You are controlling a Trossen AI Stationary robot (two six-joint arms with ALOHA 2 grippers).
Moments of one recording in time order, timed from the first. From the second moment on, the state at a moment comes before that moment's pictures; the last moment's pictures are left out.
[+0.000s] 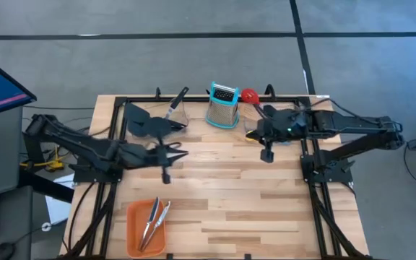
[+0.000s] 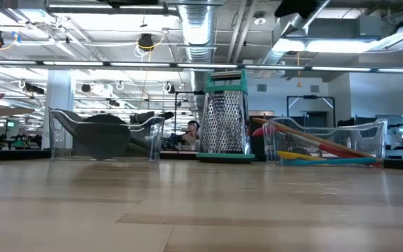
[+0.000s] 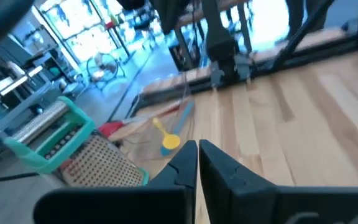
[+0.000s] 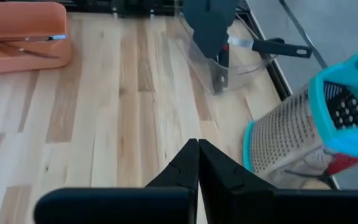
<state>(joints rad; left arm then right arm) -0.31 1.07 0.75 0.06 -0.58 0.26 0.02 1.13 1.22 -0.75 0.21 -0.02</state>
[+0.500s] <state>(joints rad) -0.21 0.60 0.61 0.06 -0.18 0.22 0.11 0.72 0.96 -0.52 0.37 0.00</state>
